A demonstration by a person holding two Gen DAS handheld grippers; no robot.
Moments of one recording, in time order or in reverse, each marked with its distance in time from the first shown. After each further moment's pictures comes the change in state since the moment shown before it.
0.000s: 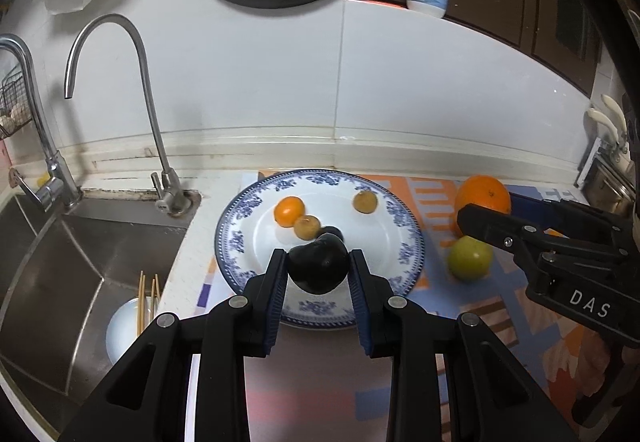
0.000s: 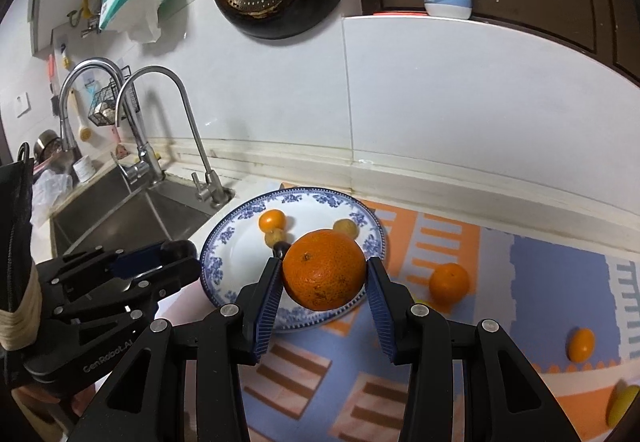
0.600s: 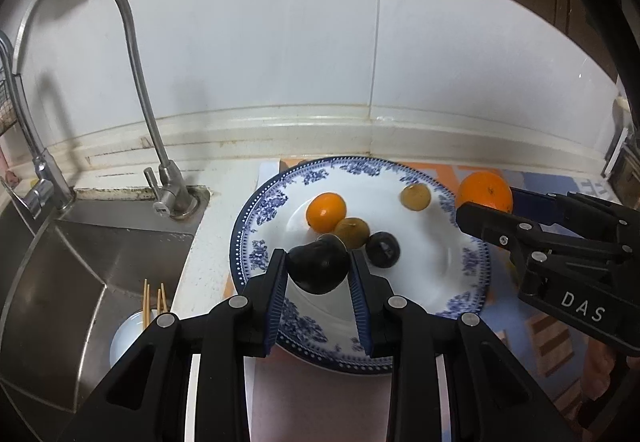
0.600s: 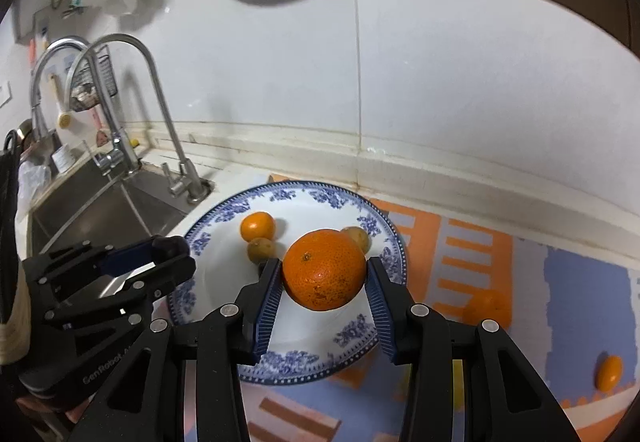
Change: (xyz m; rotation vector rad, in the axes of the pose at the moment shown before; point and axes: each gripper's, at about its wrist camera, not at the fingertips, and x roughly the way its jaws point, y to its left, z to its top) left arm 0.063 0.026 0.006 0.021 0.070 0.039; right arm 0.074 0.006 0.012 0.003 0.072 -0.042
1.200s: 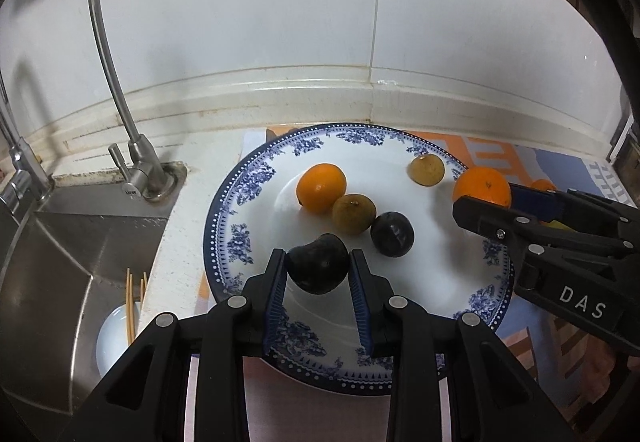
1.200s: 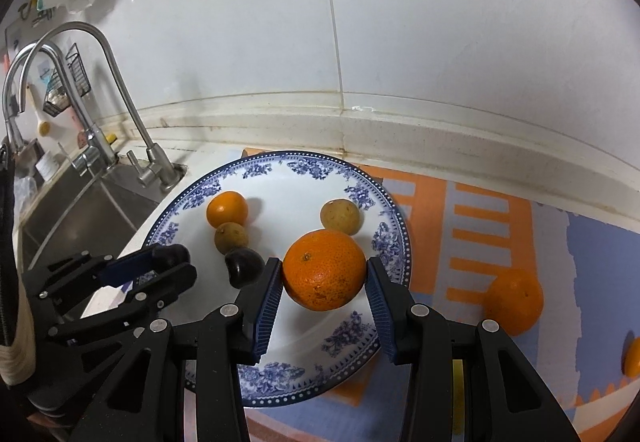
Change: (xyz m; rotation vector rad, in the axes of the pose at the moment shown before) left arm 0.038 -0.002 -0.003 0.008 0.092 -0.027; right arm 0.037 -0.014 -0.009 0.072 0.084 -0.012
